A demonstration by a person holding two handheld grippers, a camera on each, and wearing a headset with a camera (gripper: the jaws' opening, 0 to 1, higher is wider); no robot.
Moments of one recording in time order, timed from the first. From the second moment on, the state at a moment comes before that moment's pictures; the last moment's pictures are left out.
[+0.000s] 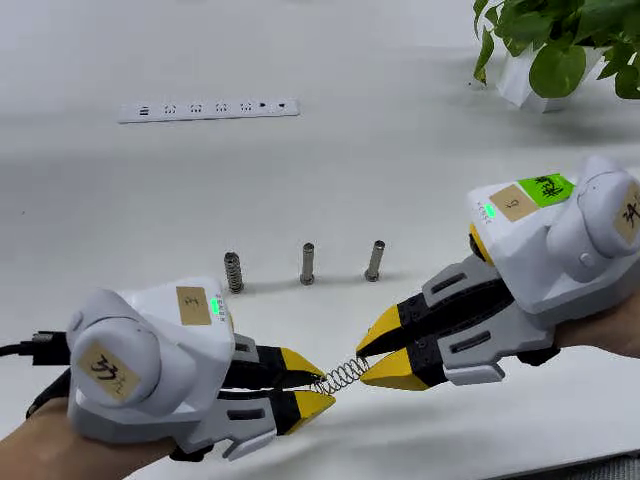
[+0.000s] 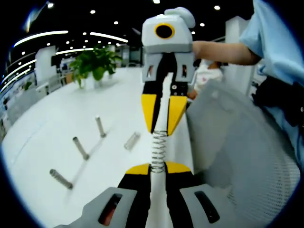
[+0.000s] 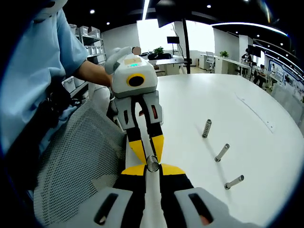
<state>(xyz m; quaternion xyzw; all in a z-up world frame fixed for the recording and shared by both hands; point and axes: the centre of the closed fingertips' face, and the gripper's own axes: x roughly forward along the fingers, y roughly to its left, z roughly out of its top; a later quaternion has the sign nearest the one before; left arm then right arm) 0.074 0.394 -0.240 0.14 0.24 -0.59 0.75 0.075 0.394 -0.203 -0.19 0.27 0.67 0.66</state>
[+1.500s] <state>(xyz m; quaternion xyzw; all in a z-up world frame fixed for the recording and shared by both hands) 0.069 0.387 -0.241 0.13 0.24 -0.60 0.75 0.069 0.398 -0.202 -0.27 0.28 0.68 0.62</state>
